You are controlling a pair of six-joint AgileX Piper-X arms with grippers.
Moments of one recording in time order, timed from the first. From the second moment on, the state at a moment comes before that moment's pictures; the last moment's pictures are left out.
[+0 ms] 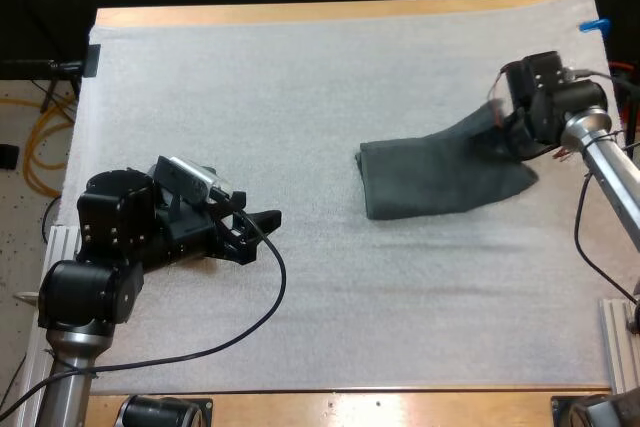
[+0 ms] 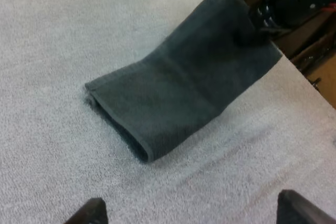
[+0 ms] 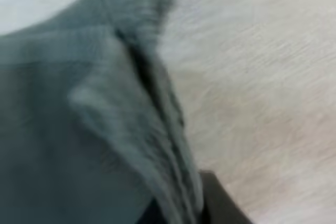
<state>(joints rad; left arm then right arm) -0.13 0.83 -0.87 0.86 0.68 -1.77 0.23 1.73 -1.30 0.94 0.05 -1.73</state>
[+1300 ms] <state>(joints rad) -0.13 0.83 -0.87 0.86 0.68 -1.77 0.42 1.85 -1.31 0.59 -0.60 -1.35</state>
